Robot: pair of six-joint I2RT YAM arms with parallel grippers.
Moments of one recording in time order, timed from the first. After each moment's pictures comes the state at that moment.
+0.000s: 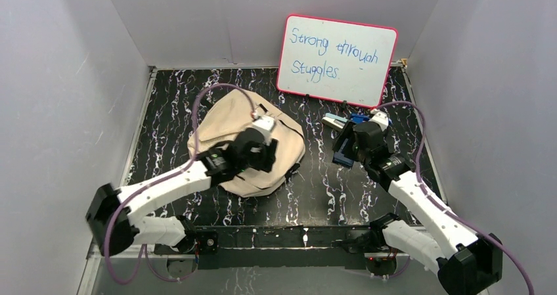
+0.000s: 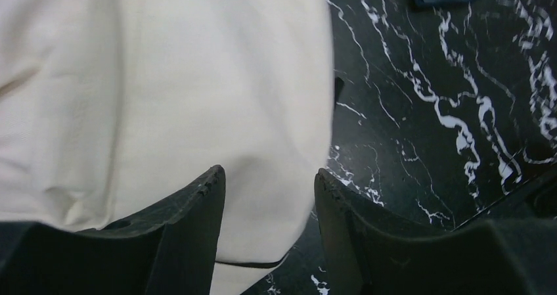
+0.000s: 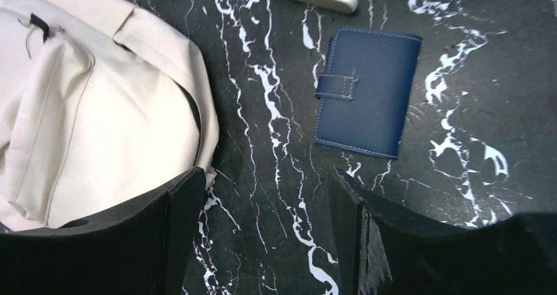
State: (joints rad) left arm -0.88 1.18 0.89 -0.38 -0.22 -0.36; right arm 0.52 0.92 0.70 -0.44 0.27 0.72
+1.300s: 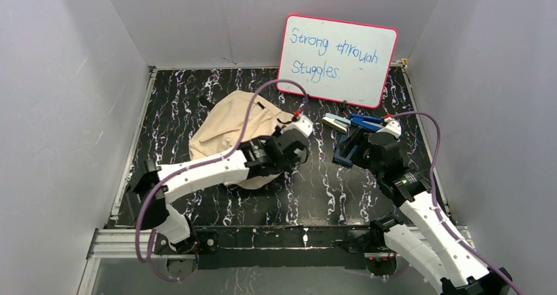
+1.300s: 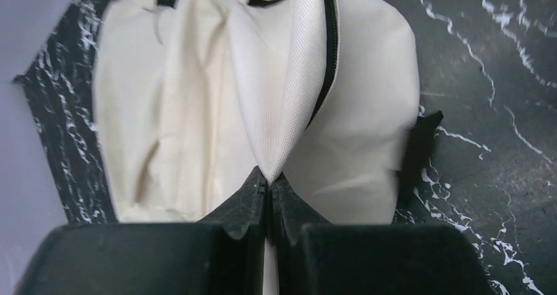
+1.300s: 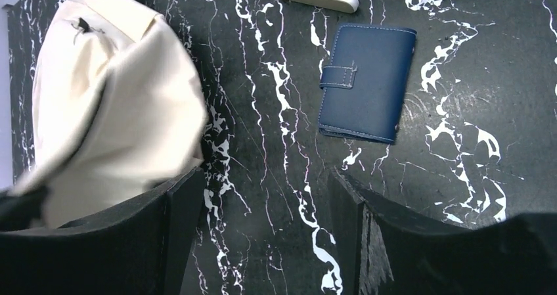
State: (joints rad) left arm -1.14 1.60 1.23 -0.55 -0.74 -0.08; right arm 0.46 0.70 0.66 -0.52 0.21 0.73
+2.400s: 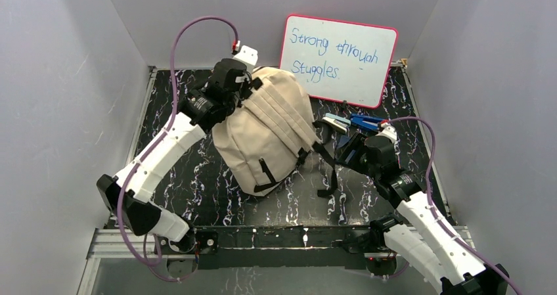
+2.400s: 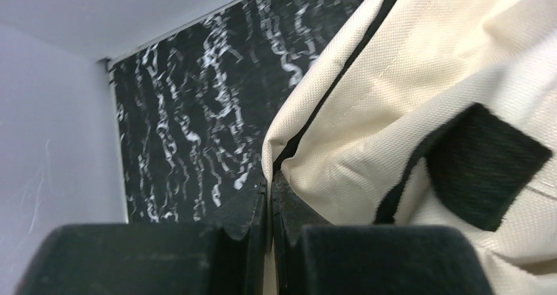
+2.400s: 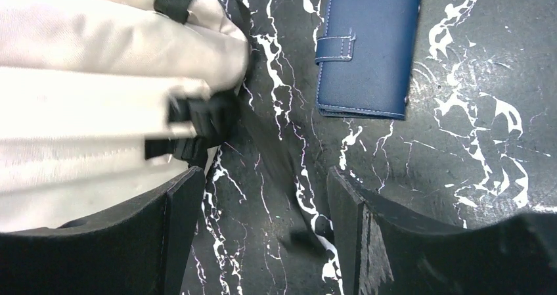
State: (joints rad) left arm -0.70 1.45 1.65 -0.75 -0.54 0.09; right arm 0.46 0.70 0.59 -0.51 0.18 0.79
